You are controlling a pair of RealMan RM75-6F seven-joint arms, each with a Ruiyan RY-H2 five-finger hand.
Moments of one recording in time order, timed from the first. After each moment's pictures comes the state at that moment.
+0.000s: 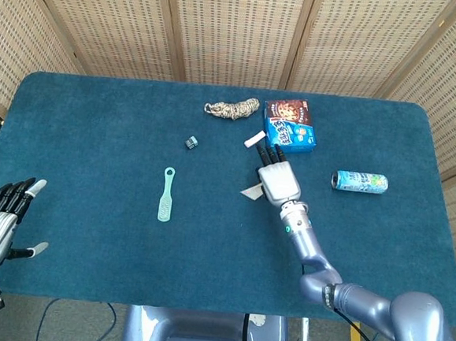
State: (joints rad) left arm -0.15 -1.07 -0.02 -1.74 1.50 1.40 0.05; right arm 0.89 -1.75 0.26 -1.06 -1.08 0.96 -0.48
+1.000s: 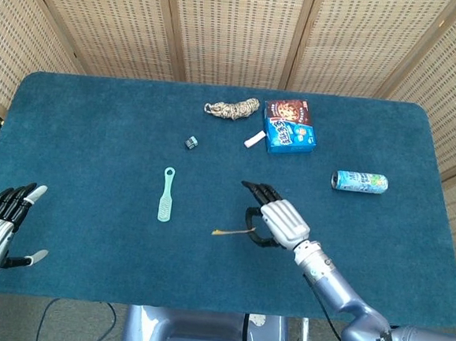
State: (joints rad) left arm -0.12 -1.03 0.02 -1.75 1.61 1.46 -0.03; right arm 0.70 -1.37 0.15 -1.73 -1.34 0.94 0.05
